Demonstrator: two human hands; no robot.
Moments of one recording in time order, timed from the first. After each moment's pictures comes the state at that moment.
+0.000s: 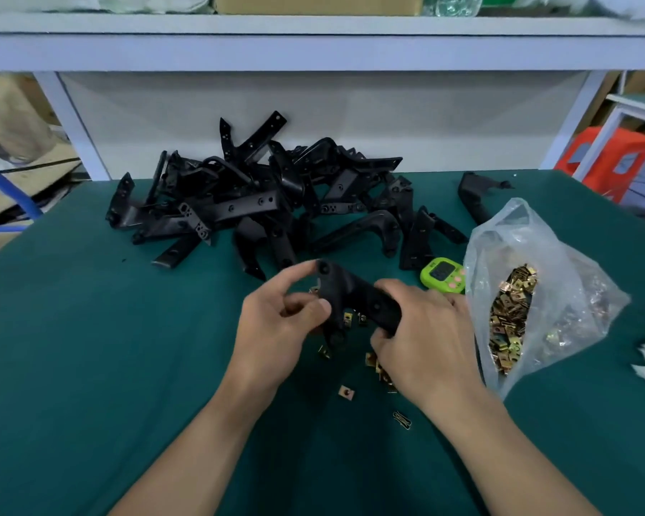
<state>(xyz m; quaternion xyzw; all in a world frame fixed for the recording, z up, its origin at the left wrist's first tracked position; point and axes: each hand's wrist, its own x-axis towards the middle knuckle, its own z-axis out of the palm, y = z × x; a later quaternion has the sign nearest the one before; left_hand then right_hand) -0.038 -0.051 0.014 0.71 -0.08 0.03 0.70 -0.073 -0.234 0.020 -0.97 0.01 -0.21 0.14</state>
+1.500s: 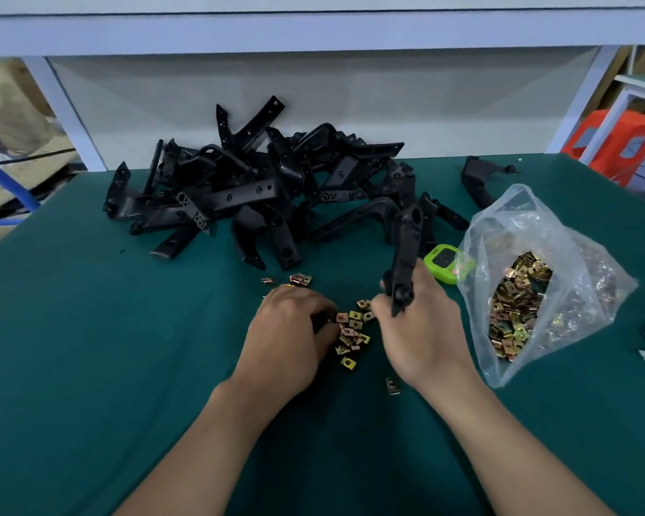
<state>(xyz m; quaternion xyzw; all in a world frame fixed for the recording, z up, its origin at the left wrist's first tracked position) -0.035 -0.050 -0.004 0.93 -0.21 0.11 0.29 -0.073 -0.224 0.023 -0.88 0.08 -0.17 0.45</state>
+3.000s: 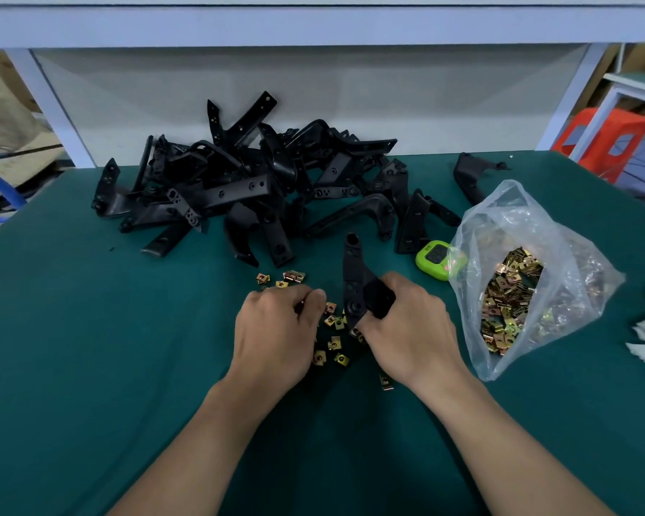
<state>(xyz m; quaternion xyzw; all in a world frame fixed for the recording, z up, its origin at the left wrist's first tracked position) -0.044 -0.060 0.008 0.91 -0.08 0.11 0.40 -0.069 -0.228 0.011 -0.93 0.11 -0.11 0.33</state>
